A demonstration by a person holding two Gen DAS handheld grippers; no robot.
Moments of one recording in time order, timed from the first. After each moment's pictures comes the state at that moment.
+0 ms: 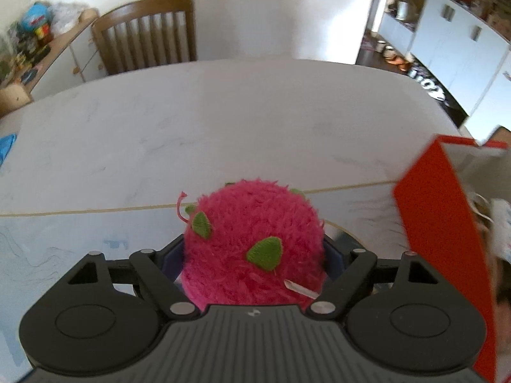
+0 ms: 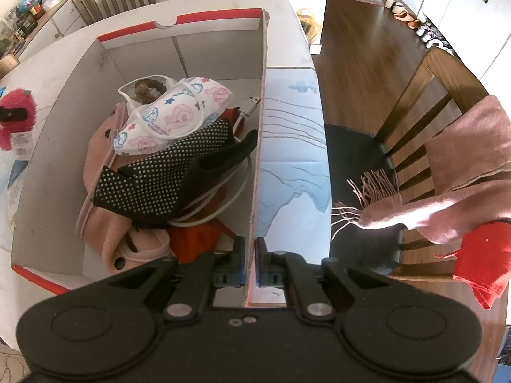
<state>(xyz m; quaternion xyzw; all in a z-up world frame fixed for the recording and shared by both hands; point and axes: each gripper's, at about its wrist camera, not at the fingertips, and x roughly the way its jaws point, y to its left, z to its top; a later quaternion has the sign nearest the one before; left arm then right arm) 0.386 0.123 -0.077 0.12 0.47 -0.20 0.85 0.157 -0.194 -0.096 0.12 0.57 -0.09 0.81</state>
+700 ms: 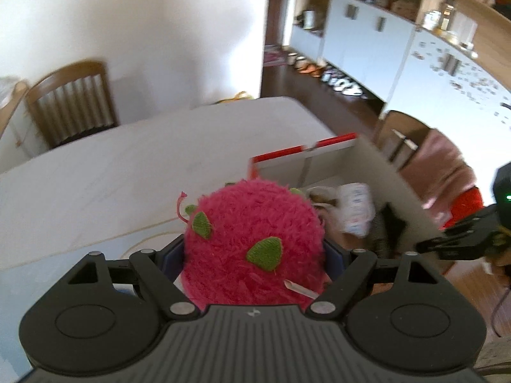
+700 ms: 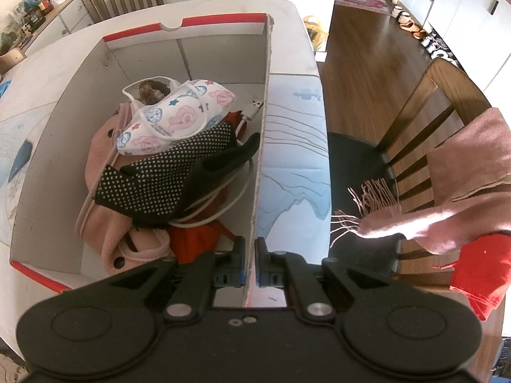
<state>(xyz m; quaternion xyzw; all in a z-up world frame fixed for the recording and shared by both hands) 0.268 0.058 0.025 0.15 0.41 -0.34 0.83 0.156 -0.193 -0.095 0.11 0.57 -0.08 0.81</state>
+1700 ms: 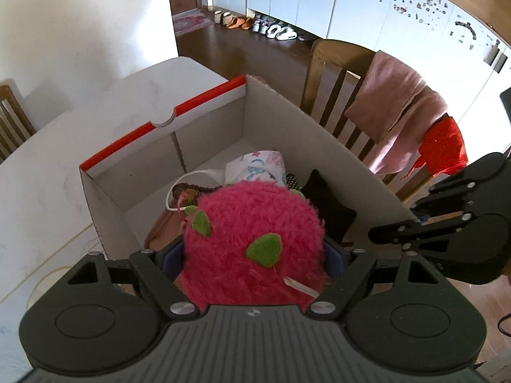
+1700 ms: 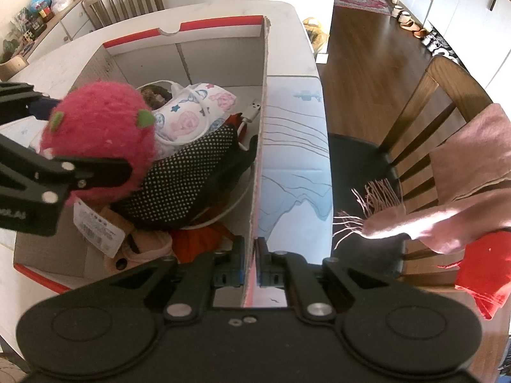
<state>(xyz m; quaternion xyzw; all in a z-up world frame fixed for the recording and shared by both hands) 0.246 -0.086 -0.062 0.25 0.44 -0.42 0.75 0.152 -0.197 -0.095 0.12 0.56 -0.08 0.82</state>
